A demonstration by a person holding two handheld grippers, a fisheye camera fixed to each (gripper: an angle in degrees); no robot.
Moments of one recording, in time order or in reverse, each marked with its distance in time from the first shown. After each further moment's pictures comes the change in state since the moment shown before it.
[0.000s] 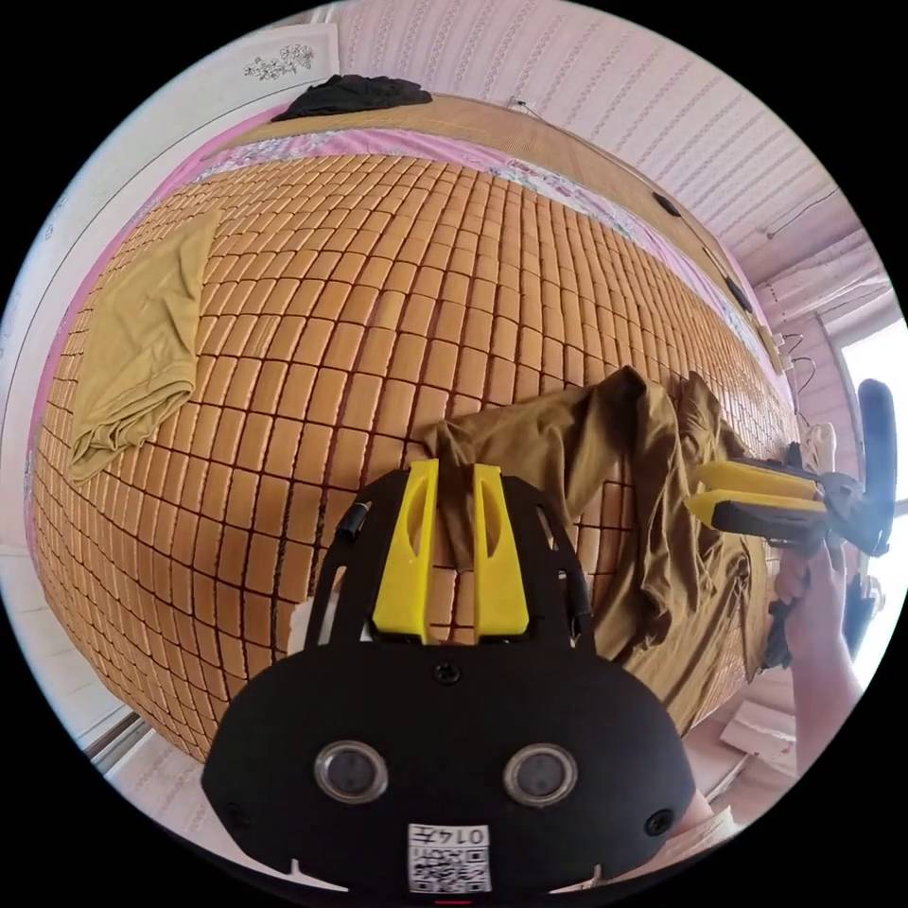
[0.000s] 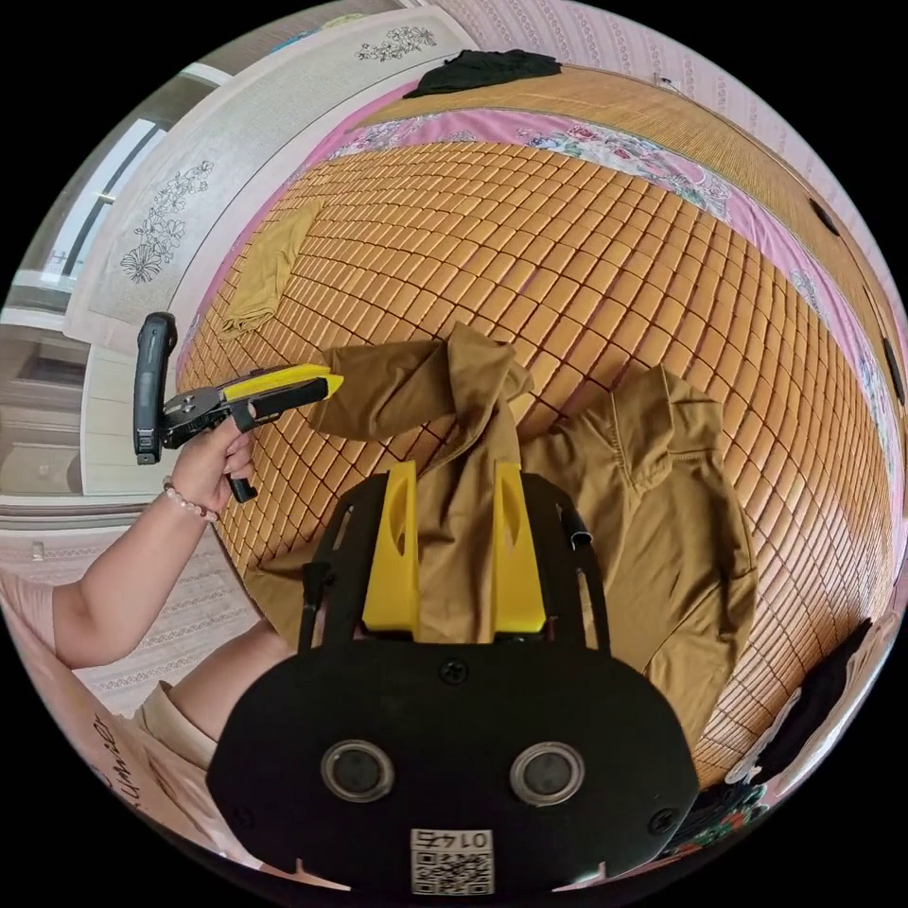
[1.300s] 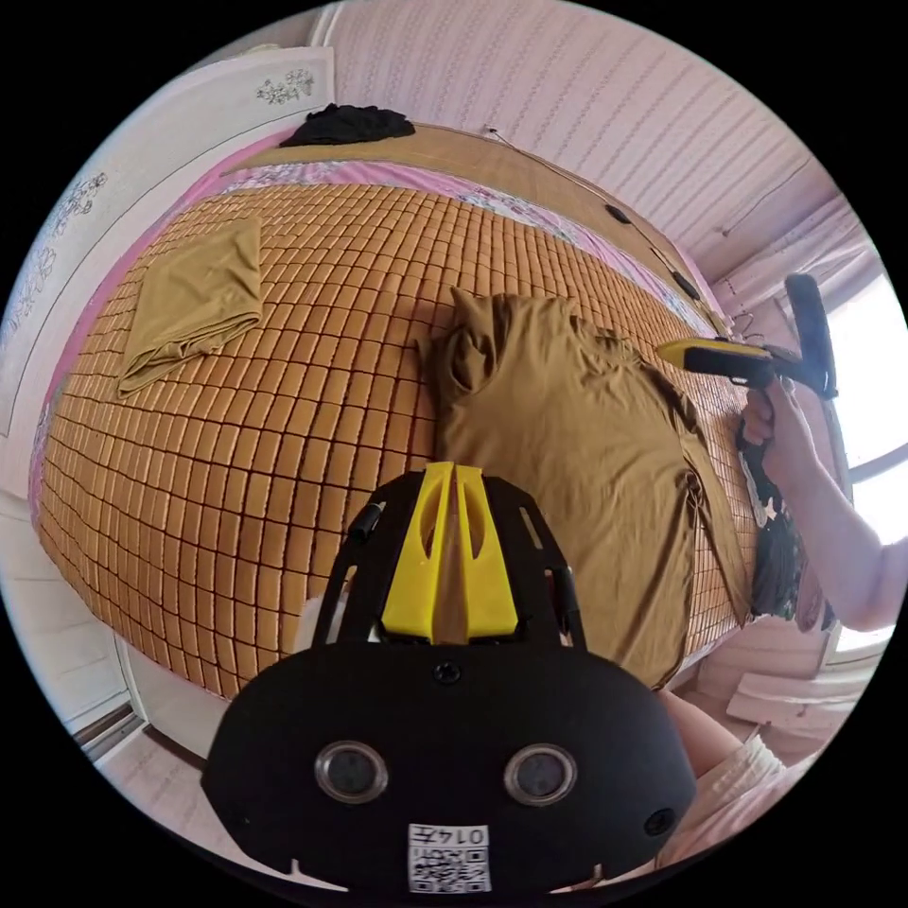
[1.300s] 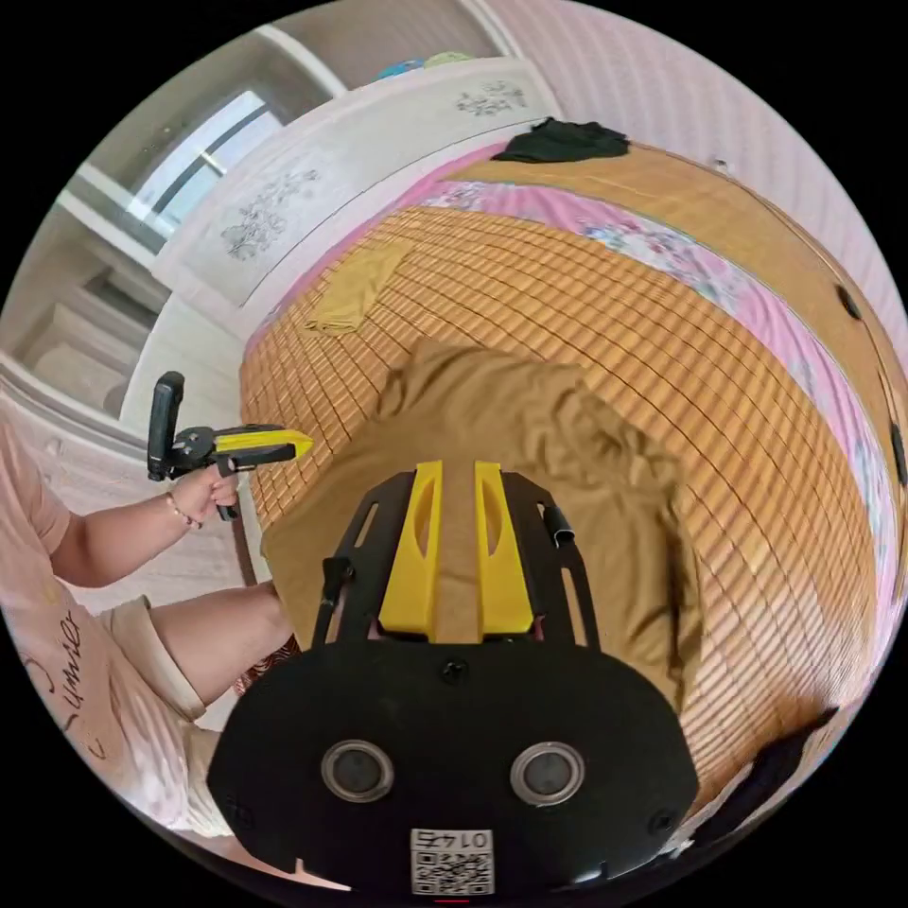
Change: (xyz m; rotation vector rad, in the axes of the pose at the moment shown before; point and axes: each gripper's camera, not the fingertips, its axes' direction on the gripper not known) left arm -0.038 -0.009 0.083 0.086 0.095 -0.002; right arm 0.007 0.086 -0.053 0.123 -0.112 -0.335
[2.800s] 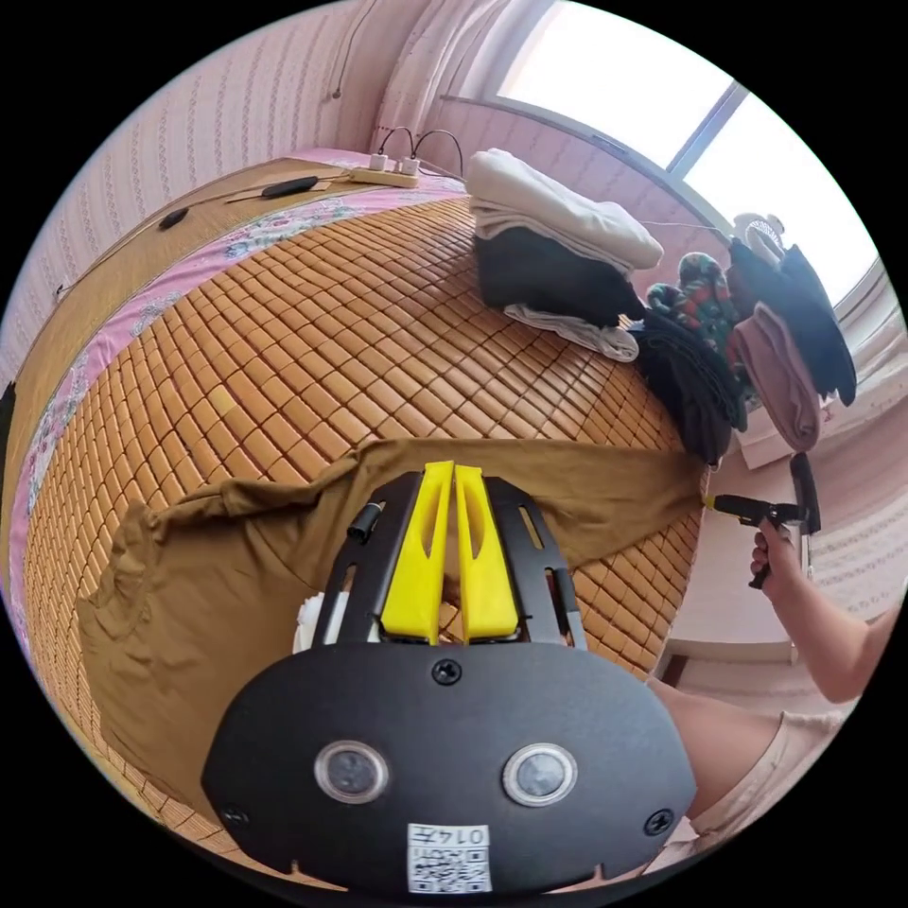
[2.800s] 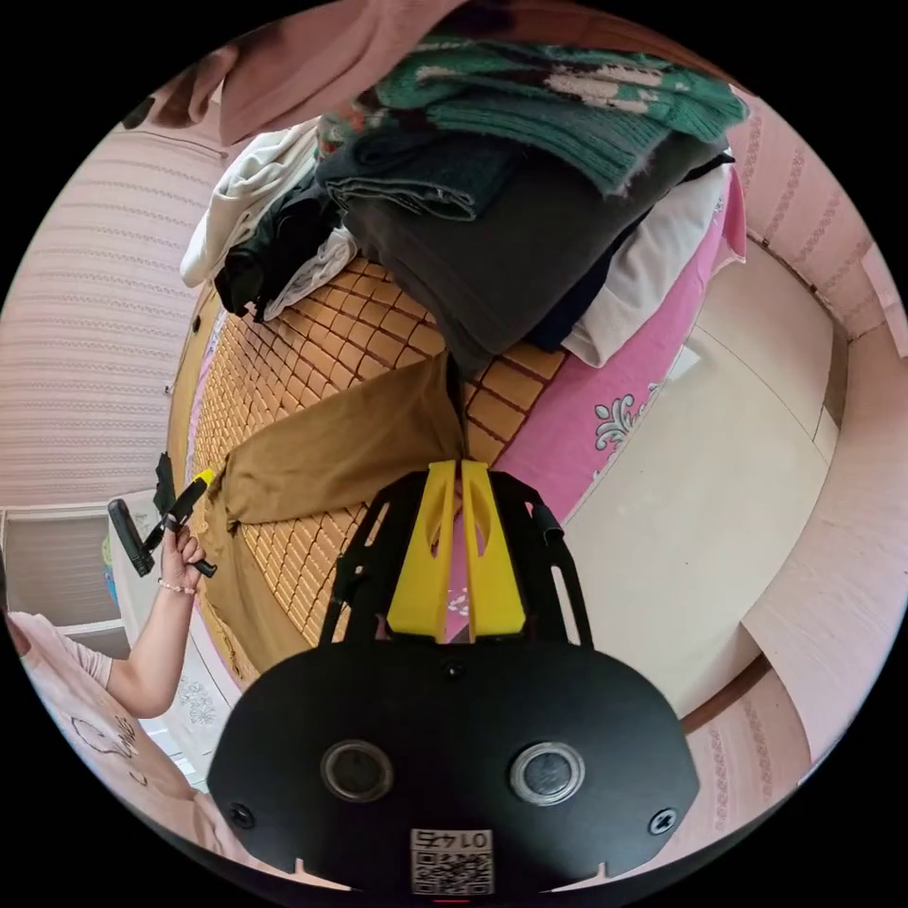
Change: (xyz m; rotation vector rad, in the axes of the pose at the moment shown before) left arm 0.389 -0.066 0.306 -0.174 0.297 0.933; right arm -0.079 0.912 0.035 0.534 0.169 1.690
